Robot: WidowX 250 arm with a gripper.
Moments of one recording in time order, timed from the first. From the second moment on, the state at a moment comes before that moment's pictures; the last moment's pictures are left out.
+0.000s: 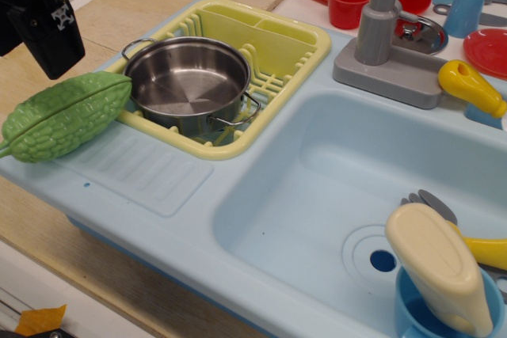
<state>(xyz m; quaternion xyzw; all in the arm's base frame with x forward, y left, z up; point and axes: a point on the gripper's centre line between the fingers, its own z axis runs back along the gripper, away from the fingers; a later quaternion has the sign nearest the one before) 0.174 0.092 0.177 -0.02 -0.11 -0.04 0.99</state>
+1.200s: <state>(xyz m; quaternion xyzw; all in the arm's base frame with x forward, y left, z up) 0.183 0.090 0.125 -0.07 -0.04 -0.03 1.00</state>
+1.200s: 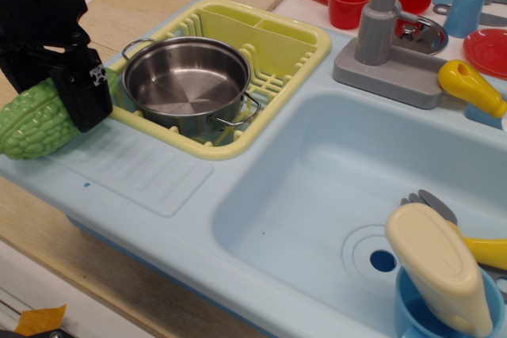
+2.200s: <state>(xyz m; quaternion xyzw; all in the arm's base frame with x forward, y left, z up) 0.251 0.050 0.160 -0.04 -0.09 -0.16 0.98</state>
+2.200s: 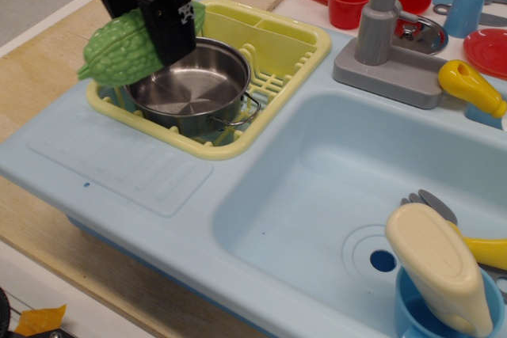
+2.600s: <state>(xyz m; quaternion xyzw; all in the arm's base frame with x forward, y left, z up) 0.267 0.045 0.150 -0.06 -0.07 -0.18 0.98</state>
